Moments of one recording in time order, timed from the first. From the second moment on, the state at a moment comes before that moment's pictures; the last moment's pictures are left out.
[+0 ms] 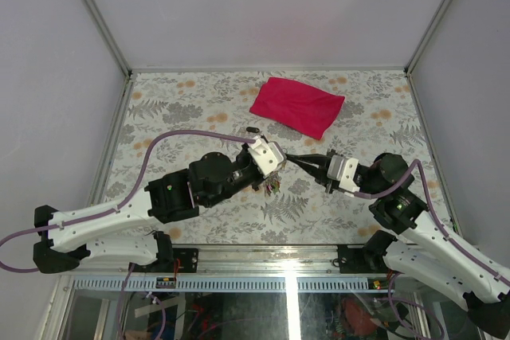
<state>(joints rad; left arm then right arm) -1.26 1.06 1.10 -0.18 -0.32 0.22 0.77 0.68 0.68 0.24 -0.56 -0.41</state>
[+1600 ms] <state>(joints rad) -1.25 1.09 1.13 -0.16 -0.31 0.21 0.79 0.68 0.65 0.30 -0.43 -0.44</state>
